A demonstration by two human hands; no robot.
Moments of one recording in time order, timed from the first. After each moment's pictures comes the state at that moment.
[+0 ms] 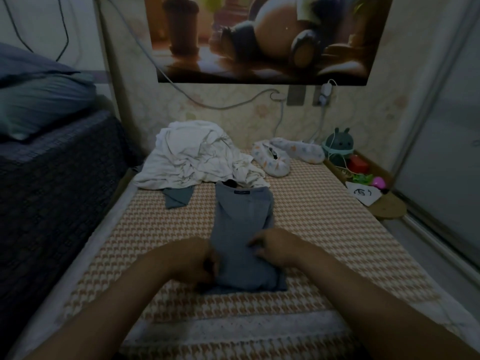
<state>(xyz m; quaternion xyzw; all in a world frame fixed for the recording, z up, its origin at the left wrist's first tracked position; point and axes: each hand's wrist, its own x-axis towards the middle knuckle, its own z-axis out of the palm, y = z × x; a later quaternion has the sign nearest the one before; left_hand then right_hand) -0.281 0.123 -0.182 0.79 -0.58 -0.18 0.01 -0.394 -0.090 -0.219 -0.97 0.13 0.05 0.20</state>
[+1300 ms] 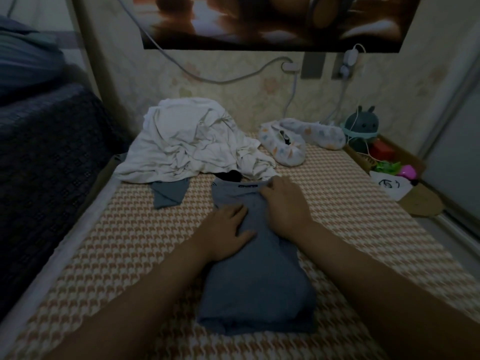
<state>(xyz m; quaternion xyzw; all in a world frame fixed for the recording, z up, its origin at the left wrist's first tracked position) -0.194 0.004 -0.270 0.84 -0.53 -0.03 0.12 -0.280 -0.173 -0.258 -0.96 0.10 -0.26 0.00</state>
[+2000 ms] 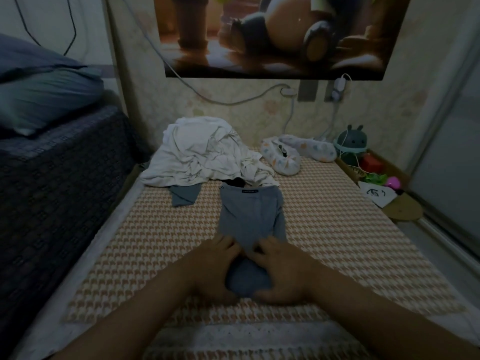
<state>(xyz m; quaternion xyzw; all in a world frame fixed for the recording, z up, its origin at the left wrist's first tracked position) -0.282 0.104 -0.225 0.77 -0.64 -0.01 0.02 -0.418 -0.070 -0.230 -1.00 -0.06 -0.01 0.01</state>
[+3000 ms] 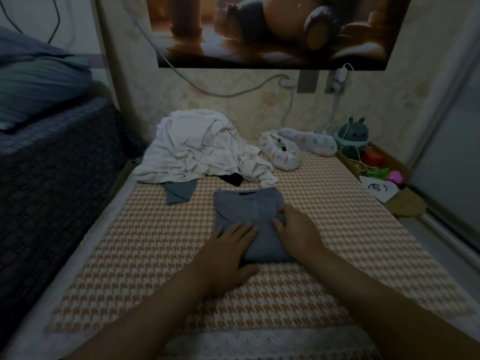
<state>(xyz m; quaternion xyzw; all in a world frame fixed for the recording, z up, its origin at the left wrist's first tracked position) -0.279 0.066 -0.257 0.82 -0.57 -0.01 0.03 -0.369 -0.125 -0.252 -0.91 0.27 -0.23 0.22</state>
